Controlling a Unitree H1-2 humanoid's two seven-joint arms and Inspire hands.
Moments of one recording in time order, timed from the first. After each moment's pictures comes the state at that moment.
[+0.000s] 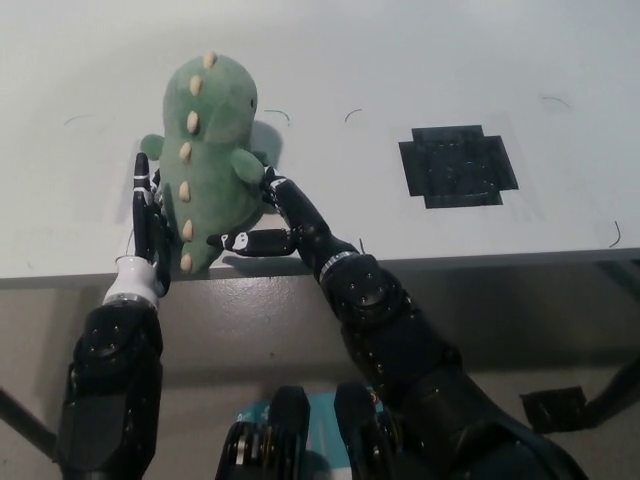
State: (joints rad) left_arm -0.52 0.07 0.15 0.37 -0.13 0.18 0.08; right_arm -0.90 0.21 0.20 1.02 -0.05 -0.13 0.00
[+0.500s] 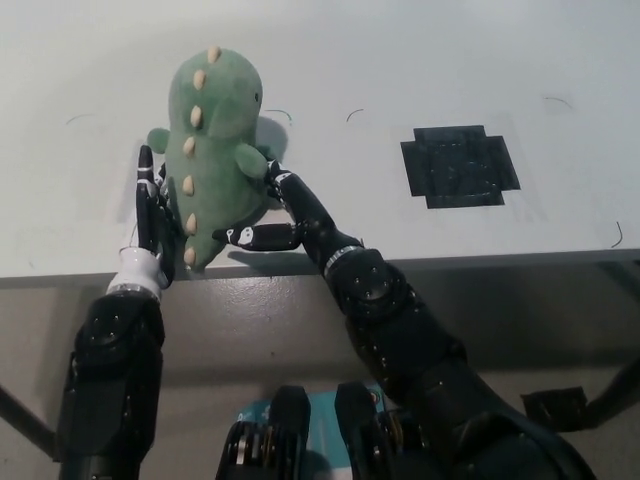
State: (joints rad) left_arm -0.56 0.10 0.15 0.44 -0.16 0.16 0.04; right_arm -0.92 0.20 0.19 1.05 -0.05 -0.14 0.00
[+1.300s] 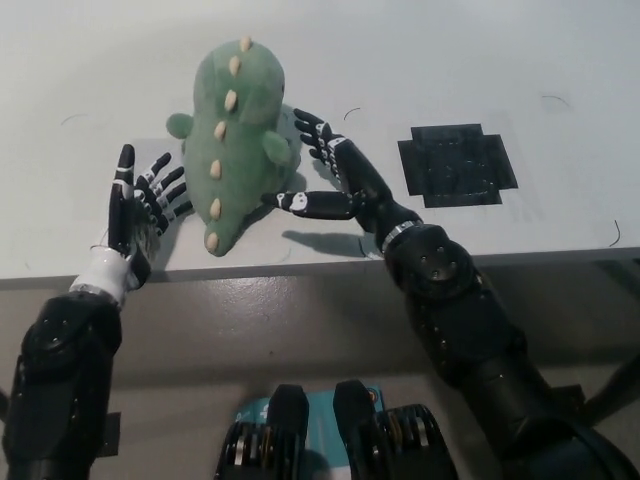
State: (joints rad) left_arm -0.53 0.21 0.15 0.42 -0.25 0.13 -0.18; right_arm -0.86 0.07 0.13 0.85 -0.03 -0.16 0.12
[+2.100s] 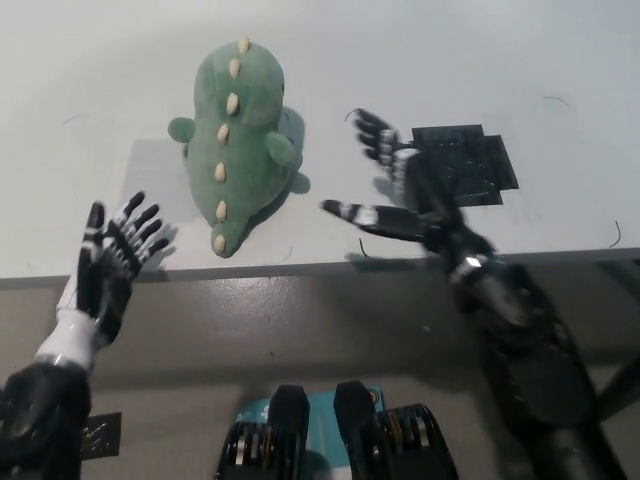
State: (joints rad) left_arm -0.28 0.22 0.16 0.14 -0.23 0.05 -0.21; right_arm -0.59 -0.05 0.07 0.35 0.04 -0.09 0.21
